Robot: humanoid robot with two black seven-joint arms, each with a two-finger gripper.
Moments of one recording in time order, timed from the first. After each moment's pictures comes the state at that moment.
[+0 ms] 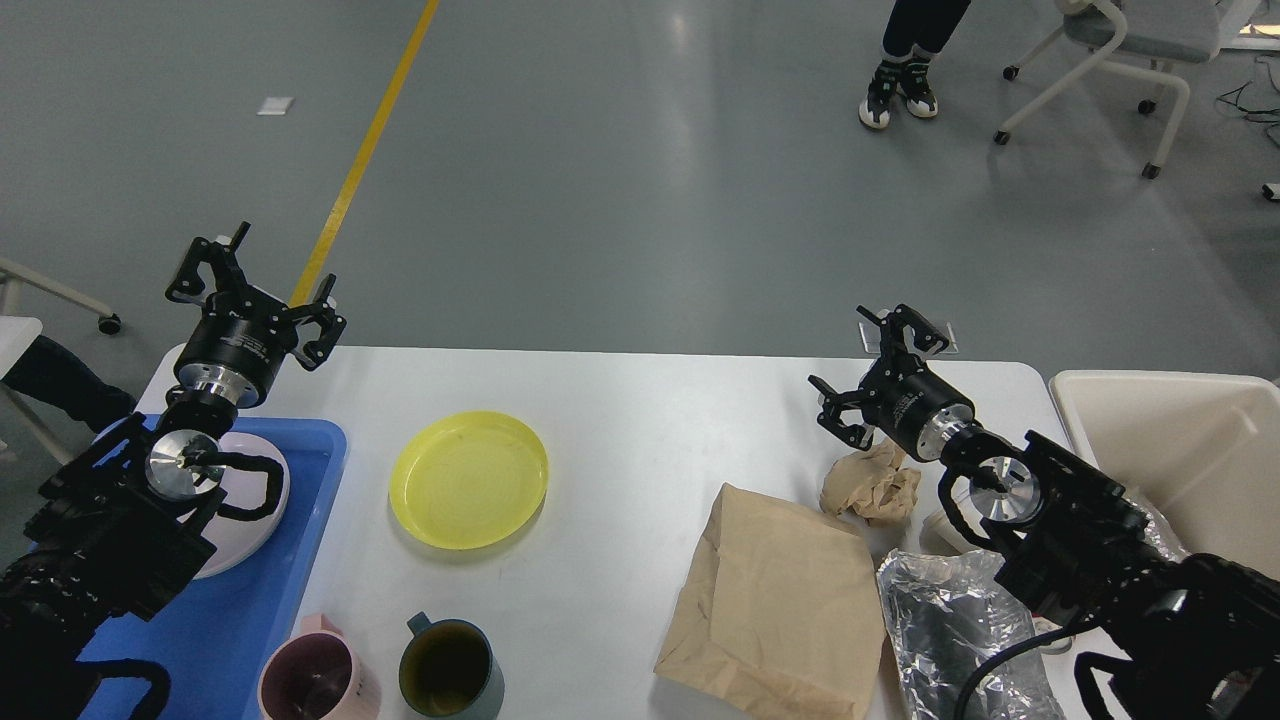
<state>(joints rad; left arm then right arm) -0.77 0.25 -0.82 -0.29 -0.17 -0.56 -0.26 0.77 -0.06 0.61 0.18 0.04 0.56 0.08</state>
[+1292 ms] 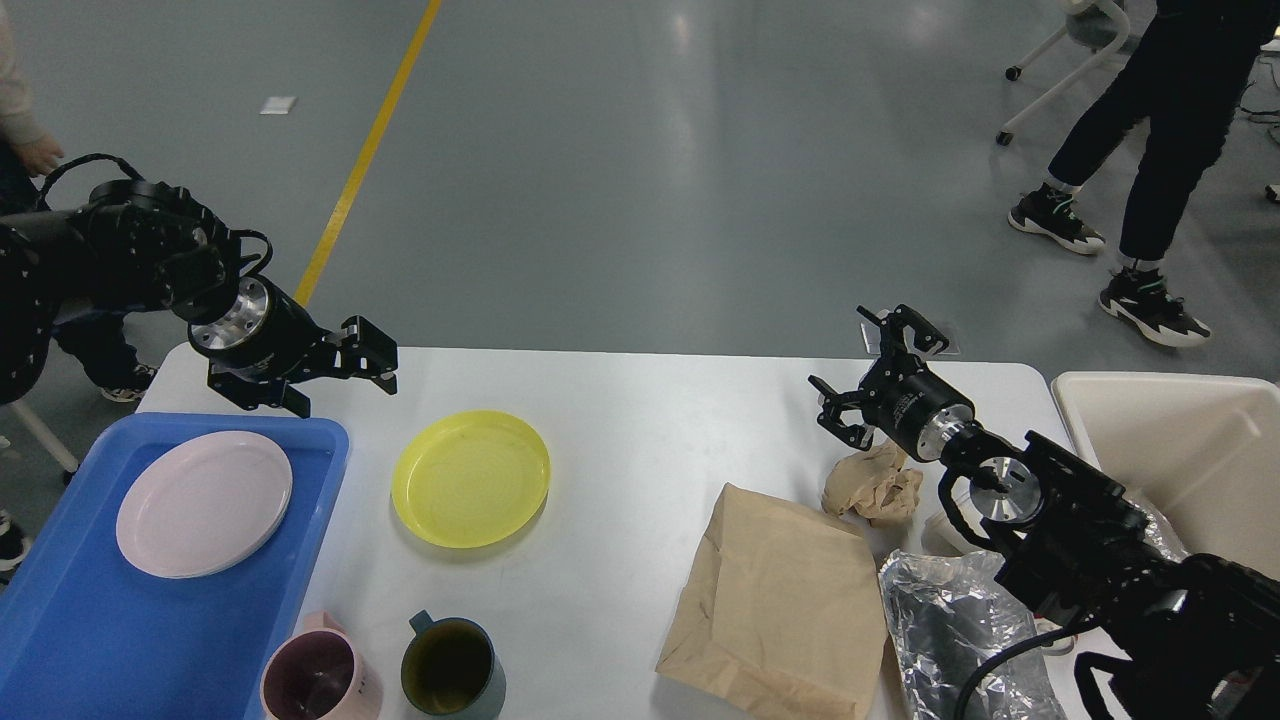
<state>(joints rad) -1.66 0.23 1.49 -0.72 -0.14 -0.80 -0.27 0.77 -0.06 0.61 0.18 0.04 0.56 0.08</state>
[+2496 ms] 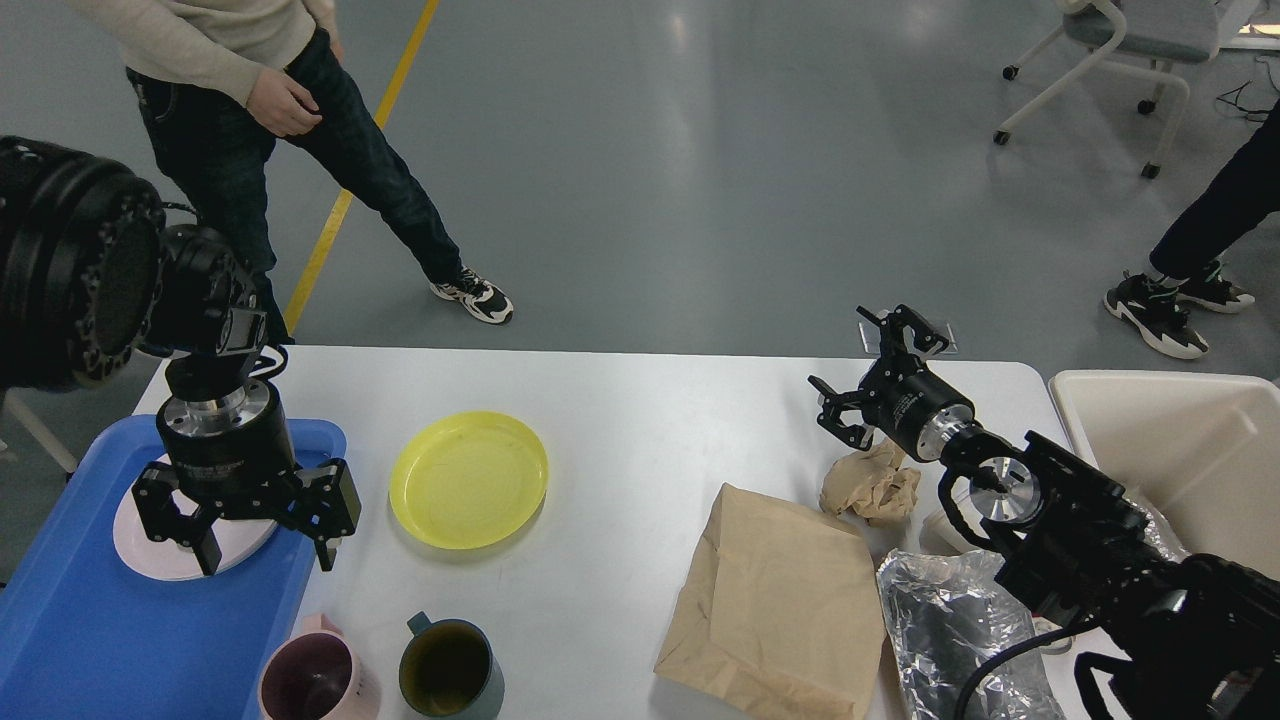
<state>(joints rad) -1.83 0.02 1.75 -1.18 -0.08 -0.96 -0.26 0.77 -0.06 0.61 0.18 0.04 0.56 0.08</state>
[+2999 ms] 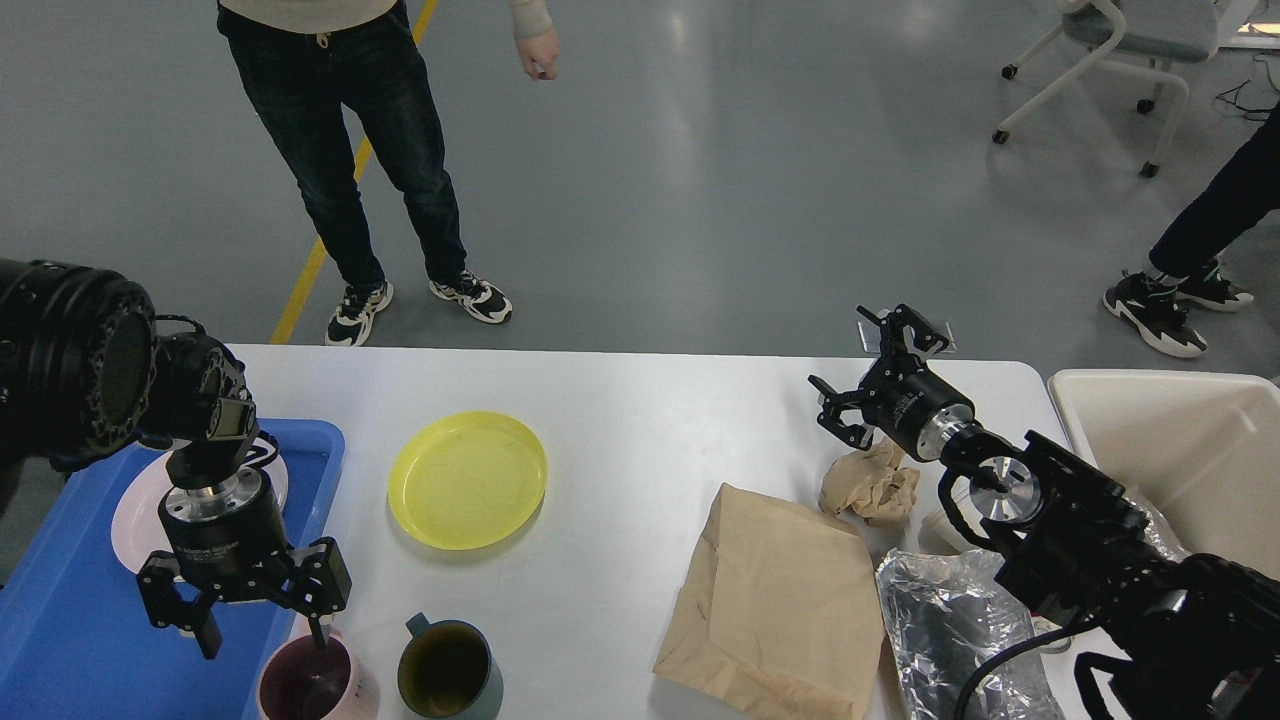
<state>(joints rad) -1.58 0.10 1.65 -1.02 -0.02 -0.96 -0.26 0.77 -0.06 0.61 0.18 0.04 0.56 0.08</state>
